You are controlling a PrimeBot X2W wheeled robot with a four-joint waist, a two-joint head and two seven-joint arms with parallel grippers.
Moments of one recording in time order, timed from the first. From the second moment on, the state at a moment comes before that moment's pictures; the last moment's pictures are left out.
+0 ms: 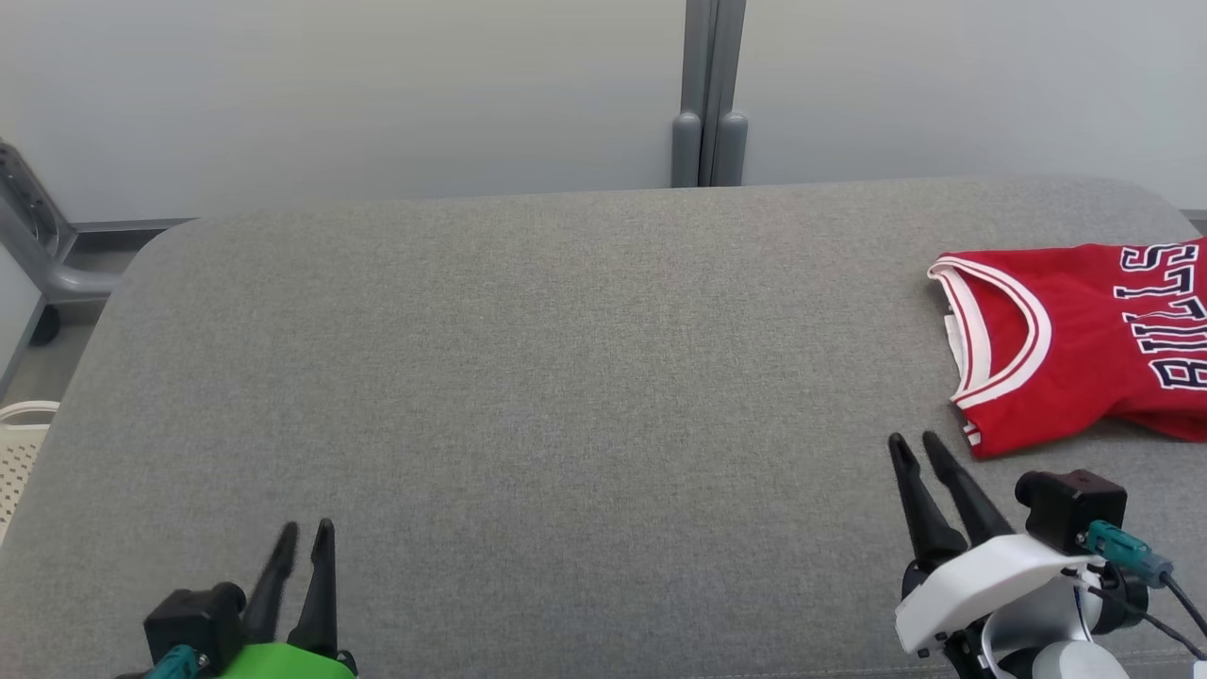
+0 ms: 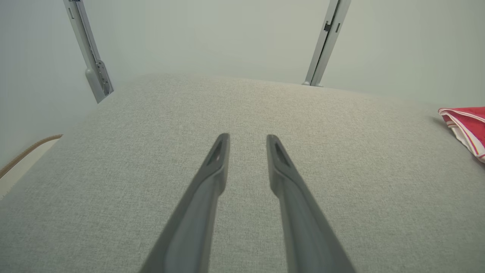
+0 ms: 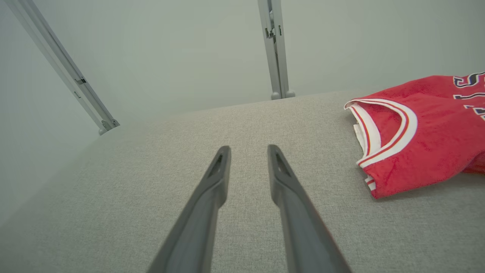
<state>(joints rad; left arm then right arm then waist) 0.00 0.55 -0.56 -0.02 -0.78 0.37 -0.22 0.04 -0.05 0.05 -0.04 0.29 0.13 0.05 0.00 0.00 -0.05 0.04</state>
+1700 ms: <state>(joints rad) -0.08 0.27 -0.31 0.18 -1.23 0.11 -0.11 -0.04 -0.07 -0.09 0.15 1.00 0.13 0.12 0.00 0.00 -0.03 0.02</state>
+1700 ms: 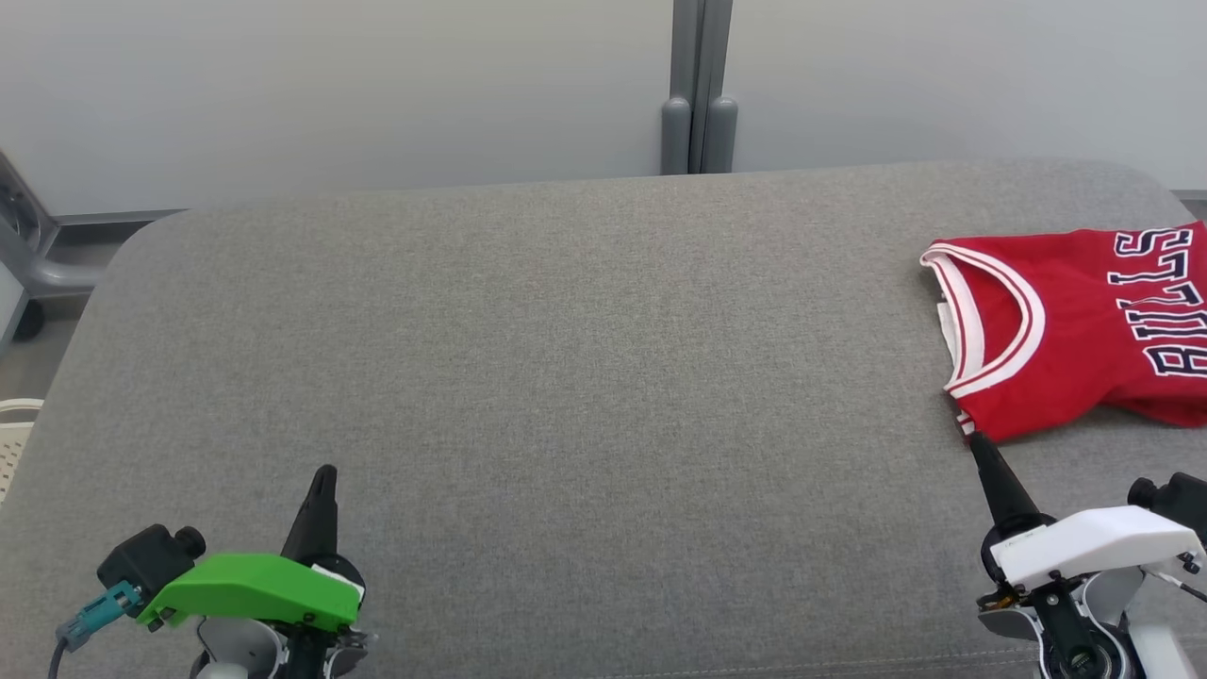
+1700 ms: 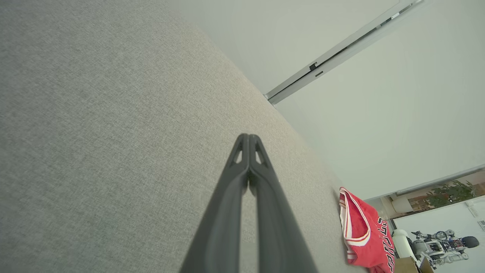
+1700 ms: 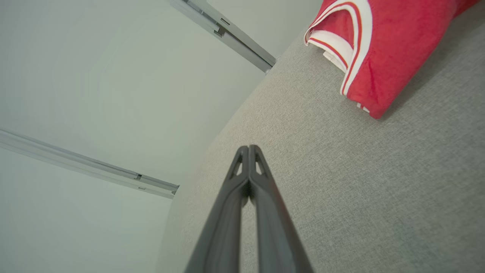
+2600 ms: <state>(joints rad) -0.14 0.18 -0.20 0.25 -1.40 0.01 -0.07 -0.09 -0.08 -0.15 0.22 1.27 0.13 0.15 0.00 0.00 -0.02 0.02</state>
